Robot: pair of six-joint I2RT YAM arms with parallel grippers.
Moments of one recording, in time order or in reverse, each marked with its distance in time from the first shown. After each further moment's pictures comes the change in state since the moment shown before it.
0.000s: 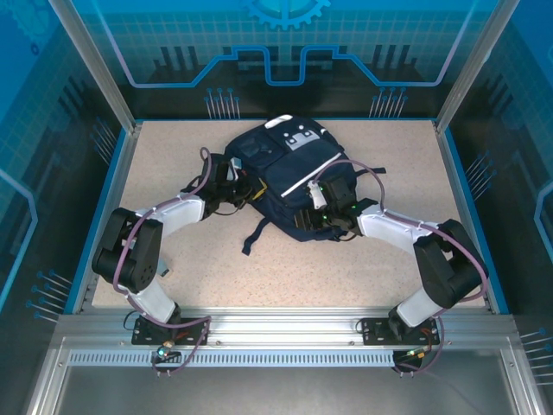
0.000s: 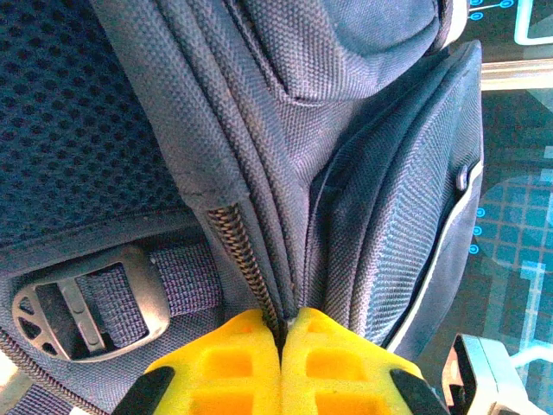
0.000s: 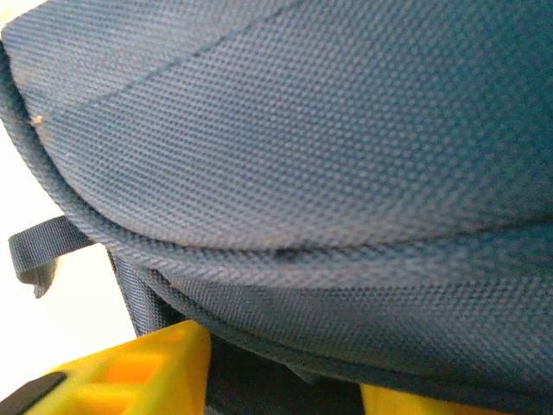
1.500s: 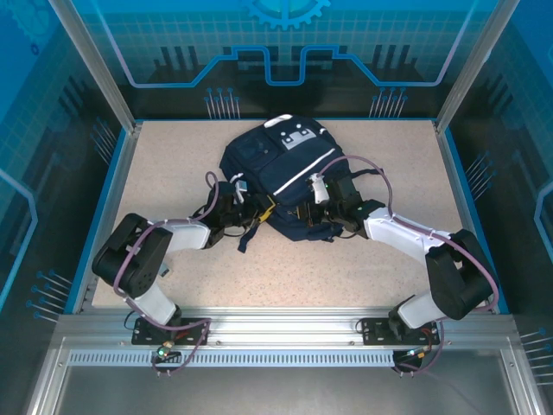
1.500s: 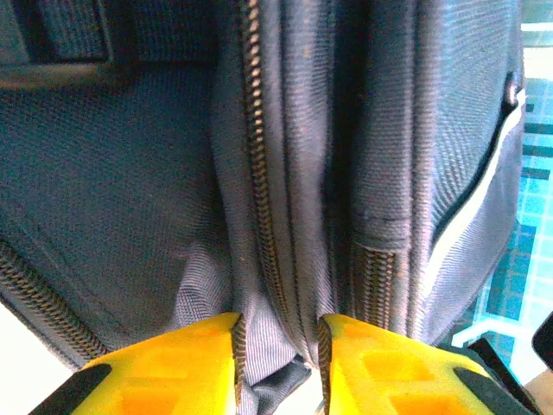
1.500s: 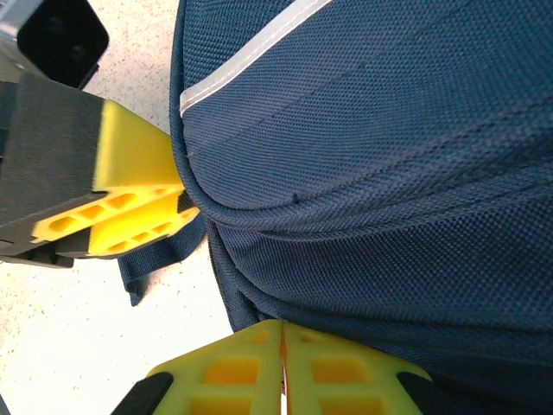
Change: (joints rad) left arm -0.116 -0.016 -0.296 0.429 -0.036 -0.238; right arm -0.002 -0.085 -0.014 0.070 -0.074 0.084
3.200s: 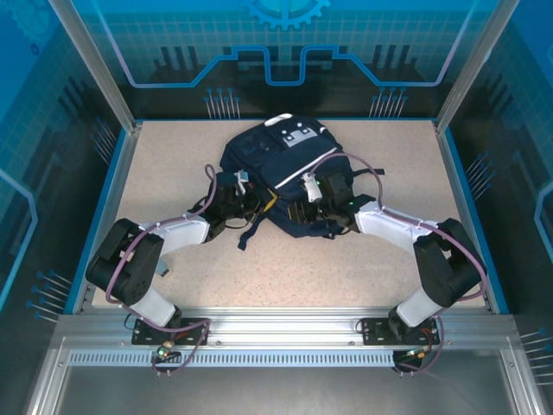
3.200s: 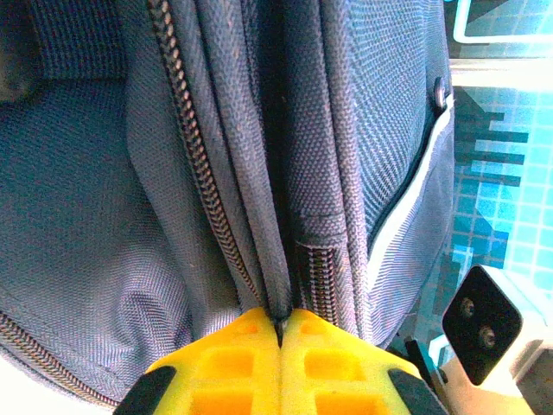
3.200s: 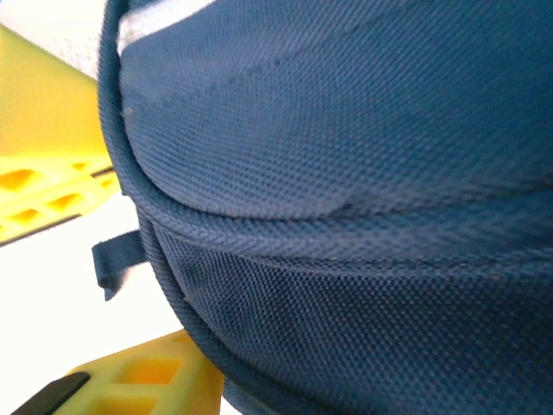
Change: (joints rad) left arm -0.014 -0.068 0.095 -0.138 -0.031 -0.006; right arm 0.026 0.105 0.072 -0.032 0.034 -0.080
